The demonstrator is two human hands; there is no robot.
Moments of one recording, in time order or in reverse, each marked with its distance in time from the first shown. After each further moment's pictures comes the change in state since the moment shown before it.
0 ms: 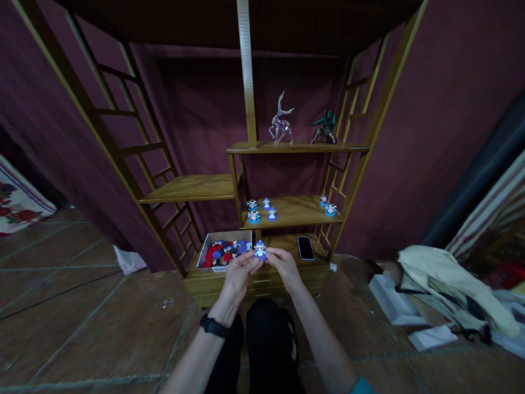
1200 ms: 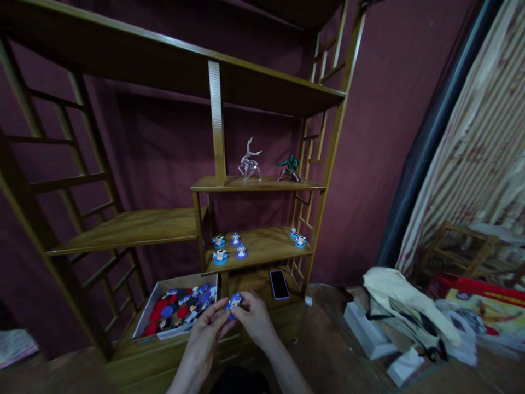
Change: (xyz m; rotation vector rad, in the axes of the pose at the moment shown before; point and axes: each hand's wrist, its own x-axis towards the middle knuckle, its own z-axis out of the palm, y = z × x) left_hand 0.013 -0.001 0.010 0.055 0.025 -0.128; right_hand 0.009 -0.006 -0.002 -0.473 0.027 -0.244
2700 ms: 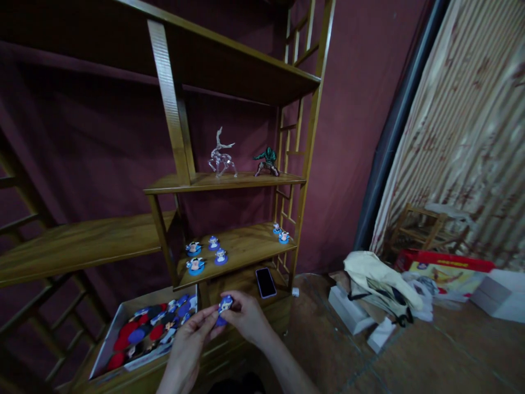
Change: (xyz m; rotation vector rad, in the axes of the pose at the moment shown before) left_hand 0.024 0.004 0.019 0.180 -0.046 -0.050; right_hand 0.013 0.001 -0.027 -0.078 -0.029 -0.008
